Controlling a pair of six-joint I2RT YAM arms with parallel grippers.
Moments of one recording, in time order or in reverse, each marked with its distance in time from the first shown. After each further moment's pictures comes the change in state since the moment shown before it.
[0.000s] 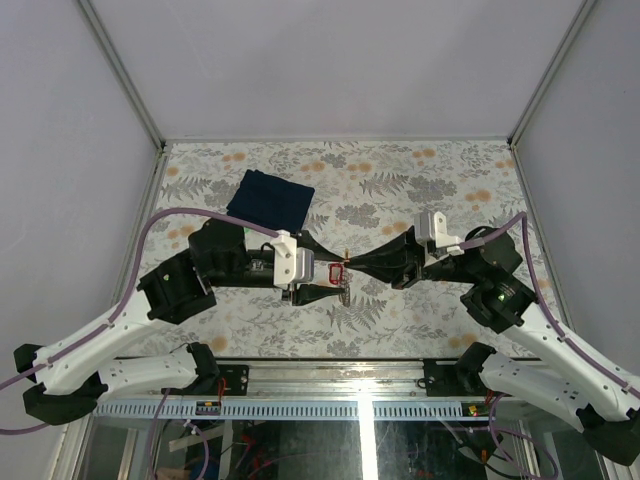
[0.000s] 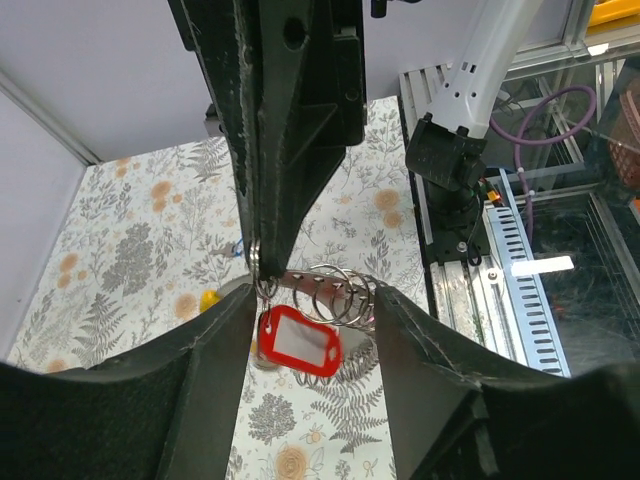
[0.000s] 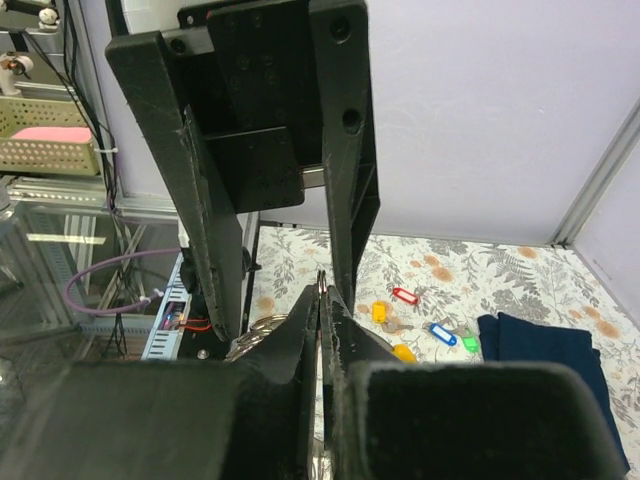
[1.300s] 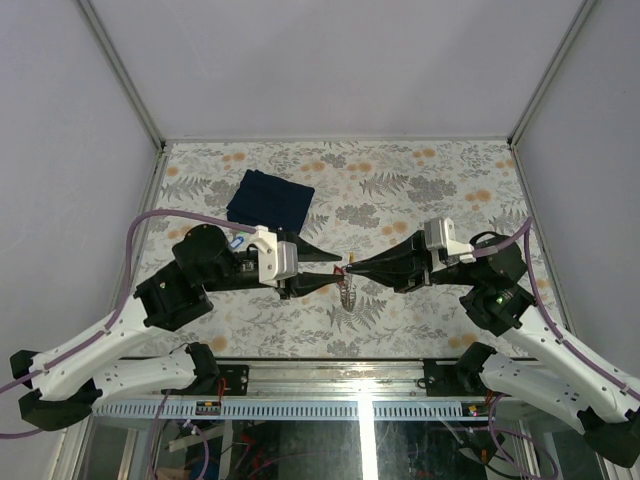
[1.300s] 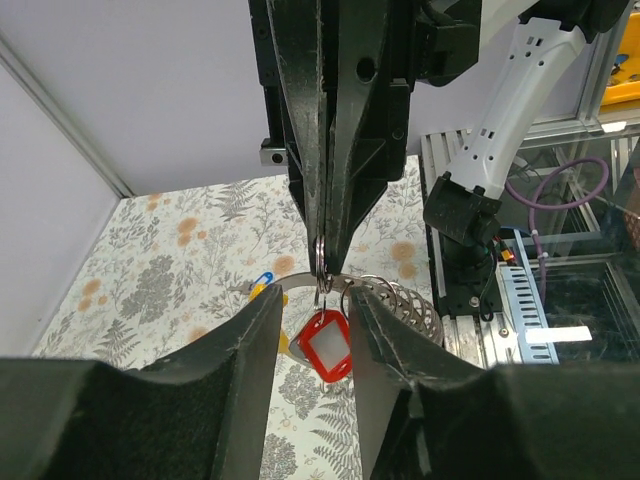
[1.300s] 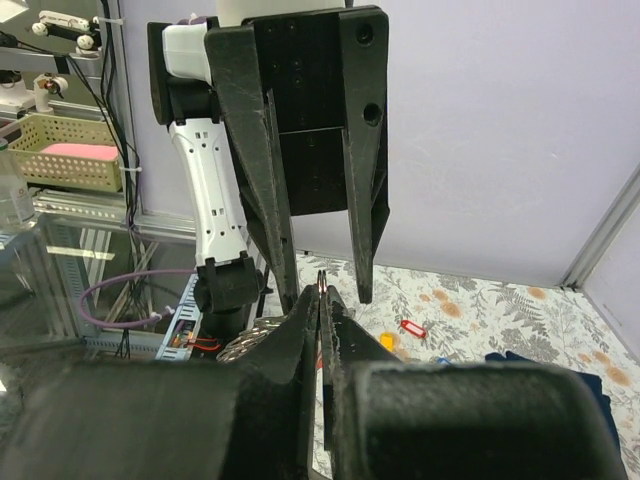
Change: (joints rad) left arm 0.000 -0.068 -0.090 0.185 -0.061 -0.103; right arm 0.000 -0.019 -0.050 0.145 -0.038 0.052
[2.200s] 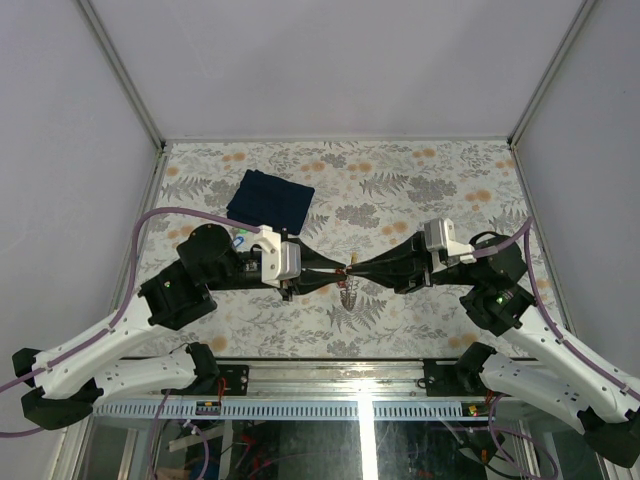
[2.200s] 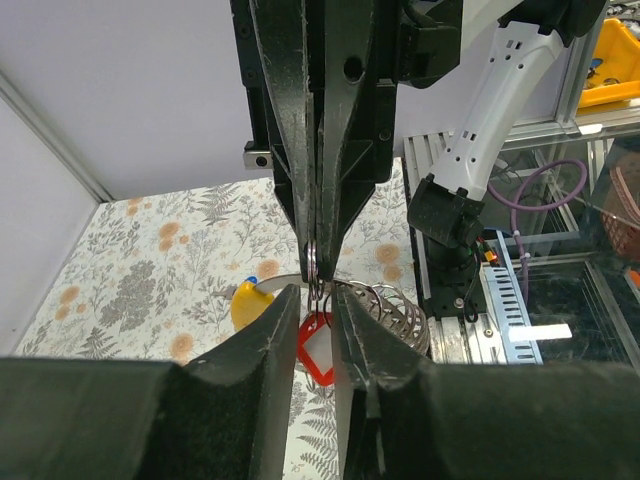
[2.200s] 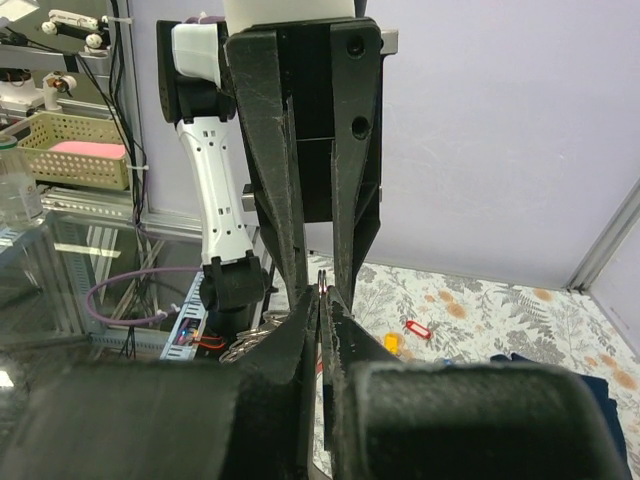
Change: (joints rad) left arm 0.000 0.014 -0.011 0.023 0.037 -0.024; right arm 0.000 -0.002 0.000 0.009 -0.018 0.006
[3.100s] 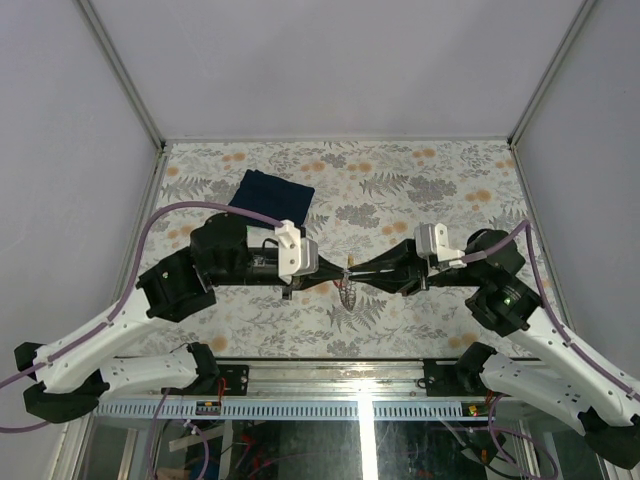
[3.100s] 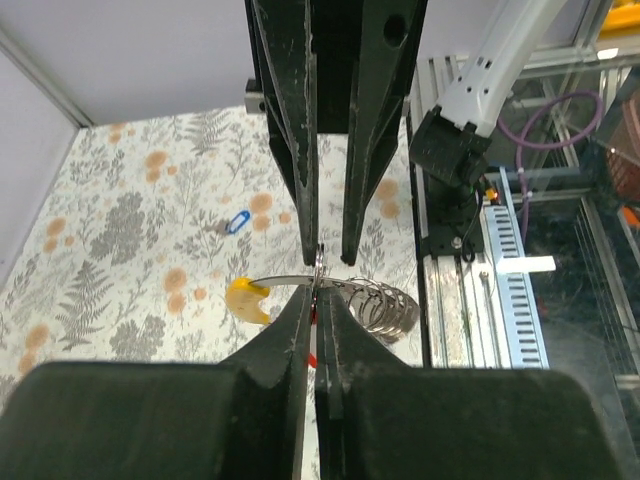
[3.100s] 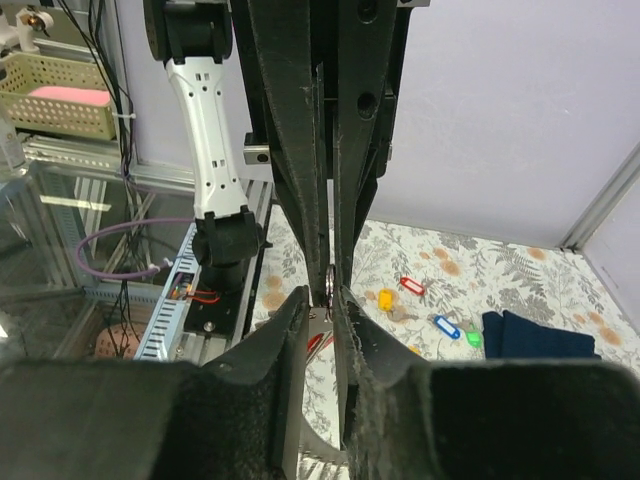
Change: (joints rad) left arm 0.000 0.061 0.114 -0.221 -0.032 0.061; right arm 0.000 -0.013 0.034 -0.199 -0.005 -0.125
